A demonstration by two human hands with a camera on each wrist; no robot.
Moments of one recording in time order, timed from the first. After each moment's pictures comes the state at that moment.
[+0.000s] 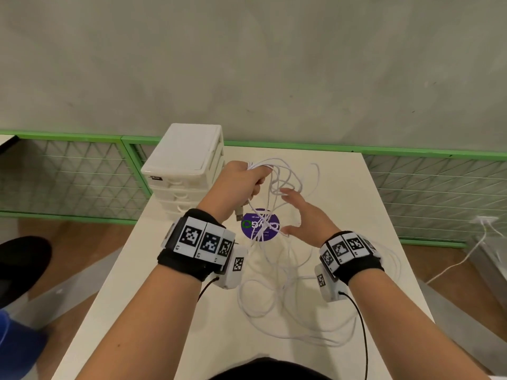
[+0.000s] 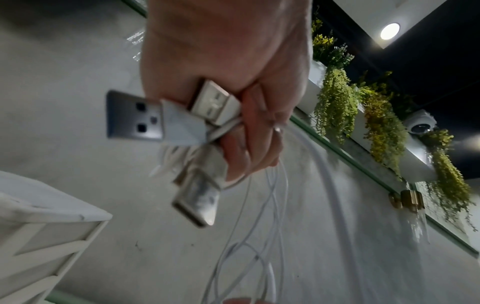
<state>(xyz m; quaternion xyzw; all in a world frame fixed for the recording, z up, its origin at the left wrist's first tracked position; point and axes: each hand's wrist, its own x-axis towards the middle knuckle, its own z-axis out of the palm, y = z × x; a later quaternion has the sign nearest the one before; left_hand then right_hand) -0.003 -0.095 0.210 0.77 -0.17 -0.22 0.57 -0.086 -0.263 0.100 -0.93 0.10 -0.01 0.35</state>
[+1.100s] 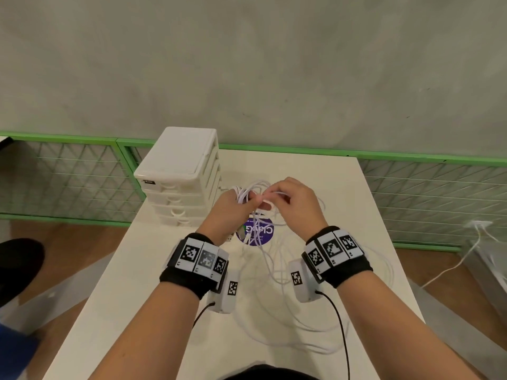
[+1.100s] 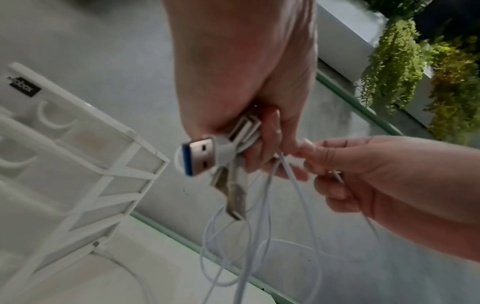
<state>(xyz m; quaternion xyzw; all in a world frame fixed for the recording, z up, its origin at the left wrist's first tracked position) -0.008 -0.093 0.161 0.77 -0.21 -0.23 0.56 -0.072 -0.235 0.152 -0.87 0.09 -0.23 0.42</state>
